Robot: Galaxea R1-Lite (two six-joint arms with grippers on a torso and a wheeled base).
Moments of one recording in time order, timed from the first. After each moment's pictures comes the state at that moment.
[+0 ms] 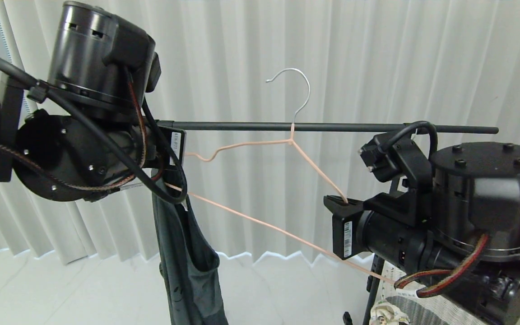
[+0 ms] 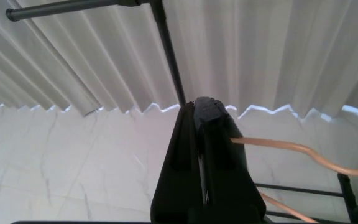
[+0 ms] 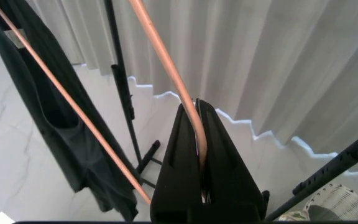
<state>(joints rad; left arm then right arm) -0.63 1.57 -1.34 0.29 0.76 -0.09 1.06 1.58 -0.88 -0.42 -0.47 0.24</state>
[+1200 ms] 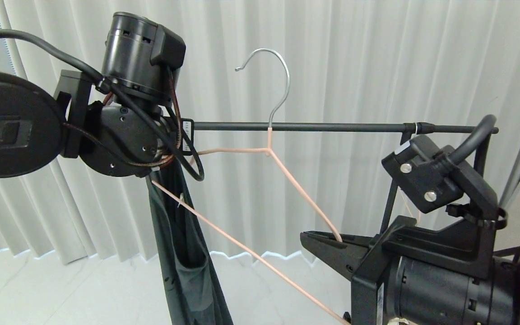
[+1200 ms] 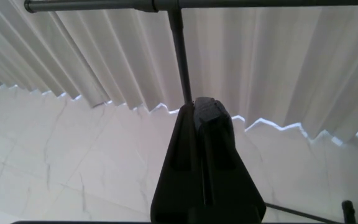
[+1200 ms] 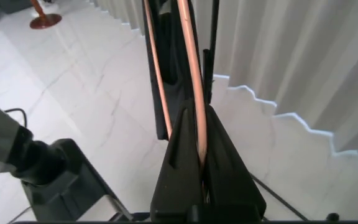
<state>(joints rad) -0.58 1.68 -1.45 0.29 0.83 -0.15 1.25 1.45 -0.88 -0.32 -0.28 0.33</state>
